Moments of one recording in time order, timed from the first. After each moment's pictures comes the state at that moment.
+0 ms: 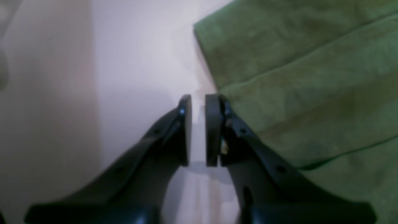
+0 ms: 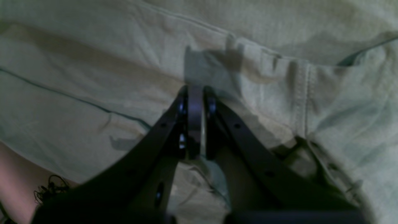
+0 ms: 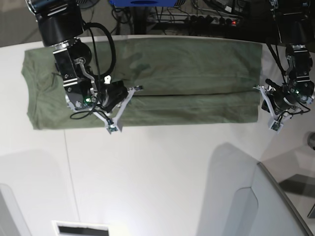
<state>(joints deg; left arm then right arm) -0.1 -25.9 -15.9 68.7 2.9 -35.8 34.2 3.4 1.9 -14.6 74.8 15.6 5.6 -57.9</state>
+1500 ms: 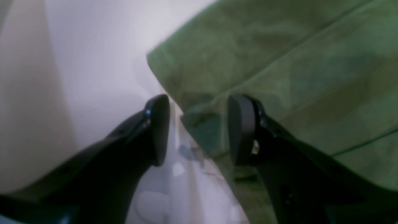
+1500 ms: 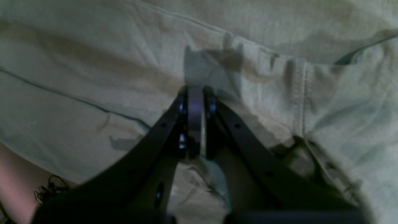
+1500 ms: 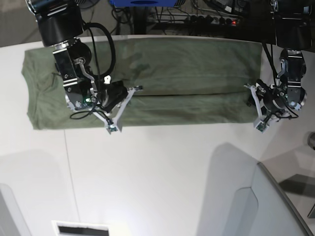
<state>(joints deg) -2.4 -26.9 -6.7 66.1 3.1 -35.8 34.4 3.4 1.9 -14.6 74.8 15.6 5.6 -57.9</state>
